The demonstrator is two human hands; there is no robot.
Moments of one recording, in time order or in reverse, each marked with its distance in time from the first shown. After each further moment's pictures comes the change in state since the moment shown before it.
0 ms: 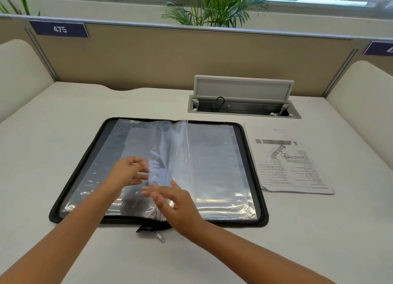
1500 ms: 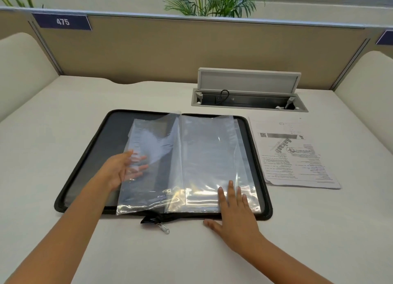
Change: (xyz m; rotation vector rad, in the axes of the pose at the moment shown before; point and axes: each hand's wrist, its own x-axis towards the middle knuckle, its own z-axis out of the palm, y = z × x) left_hand 0.018 -0.019 -0.028 -0.402 -0.035 -0.134; right_hand -0.068 0.050 -0.067 -1.057 -0.217 0.532
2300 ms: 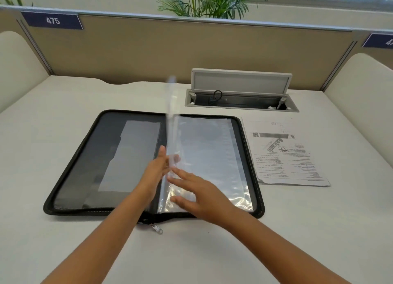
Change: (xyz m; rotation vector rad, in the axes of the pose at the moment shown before) left_hand -0.038 -0.030 0.100 0.292 -0.177 0.197; right_hand 0.015 -0.039 -0.058 0.561 0.156 -0.546
